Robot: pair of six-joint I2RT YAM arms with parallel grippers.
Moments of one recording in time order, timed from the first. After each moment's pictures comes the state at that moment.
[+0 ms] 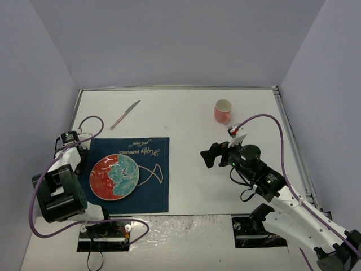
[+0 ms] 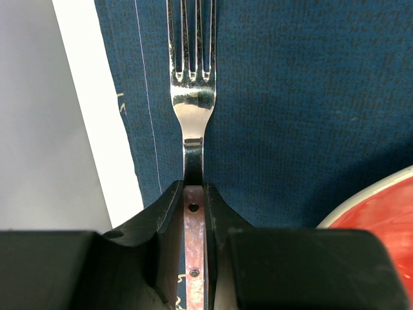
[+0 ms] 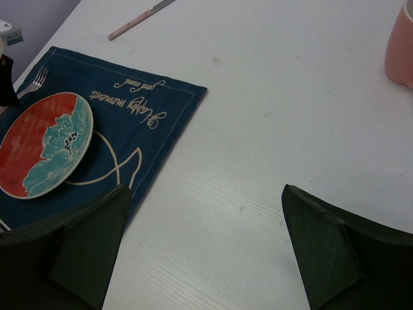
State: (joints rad) left arm 0.39 1.44 0.77 -0.42 -0.13 0.49; right arm 0.66 0.74 0.58 -0.12 0.04 0.31
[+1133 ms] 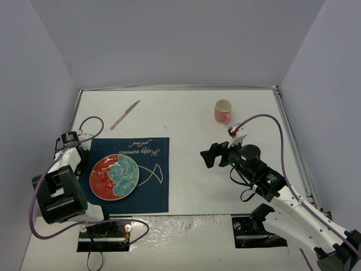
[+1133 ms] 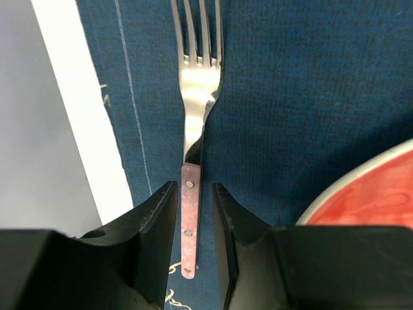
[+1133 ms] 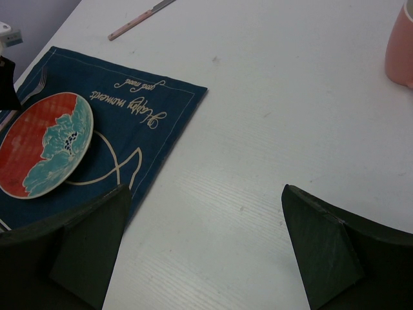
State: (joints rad) left arm 0.39 1.43 0.77 -0.46 -0.10 0.48; right arm 0.66 0.73 0.58 -0.12 0.04 0.31
